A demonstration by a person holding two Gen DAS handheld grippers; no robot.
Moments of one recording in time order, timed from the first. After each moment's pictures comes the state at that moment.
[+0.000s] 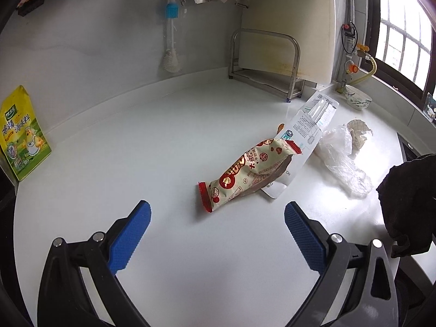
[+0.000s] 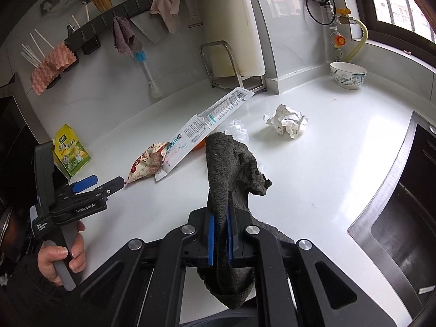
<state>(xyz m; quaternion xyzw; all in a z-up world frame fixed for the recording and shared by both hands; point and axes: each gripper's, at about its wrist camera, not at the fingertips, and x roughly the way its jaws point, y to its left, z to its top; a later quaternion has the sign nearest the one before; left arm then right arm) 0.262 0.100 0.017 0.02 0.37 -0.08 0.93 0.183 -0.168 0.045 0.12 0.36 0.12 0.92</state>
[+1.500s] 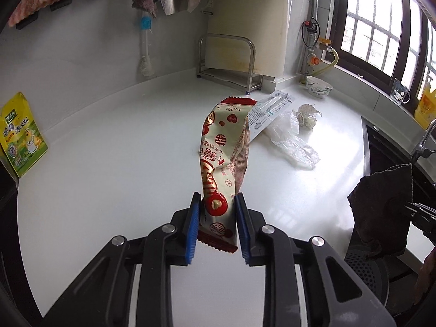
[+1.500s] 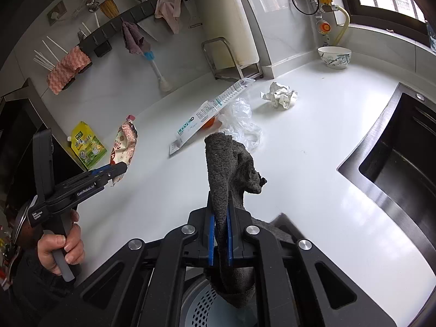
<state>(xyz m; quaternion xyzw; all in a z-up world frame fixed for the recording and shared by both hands) 0.173 0.077 0.050 0.02 0.37 -0.13 0.92 0.094 -0.179 0.047 0.16 0.37 0.12 0.91</state>
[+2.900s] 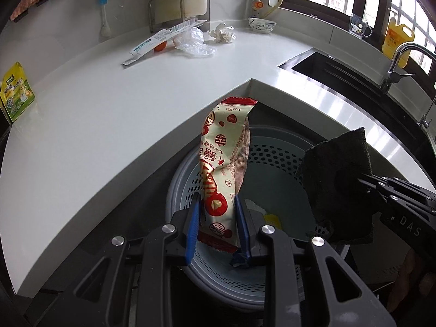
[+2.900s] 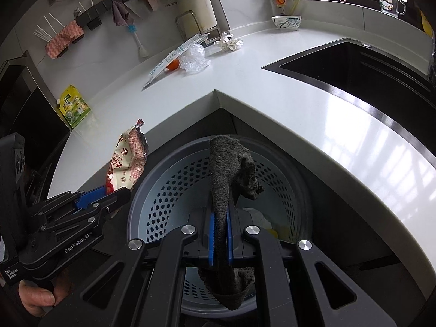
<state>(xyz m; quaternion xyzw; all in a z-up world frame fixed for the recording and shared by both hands) -0.015 -0.047 -0.032 0.06 0.44 -0.15 0.88 -0.056 -0.217 -0.029 0.13 0.42 0.07 0.90</state>
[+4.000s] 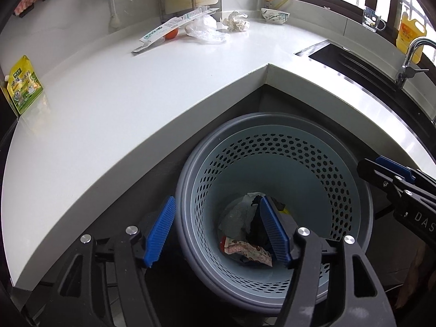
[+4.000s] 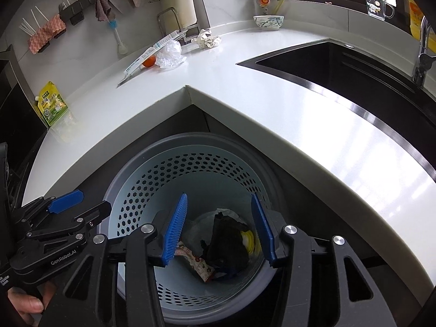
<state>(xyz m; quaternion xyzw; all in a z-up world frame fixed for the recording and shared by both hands) -0.009 -0.045 -0.046 0.07 0.45 -0.12 0.88 -0.052 -0.228 -0.038 0.11 0.42 0.02 0.90</state>
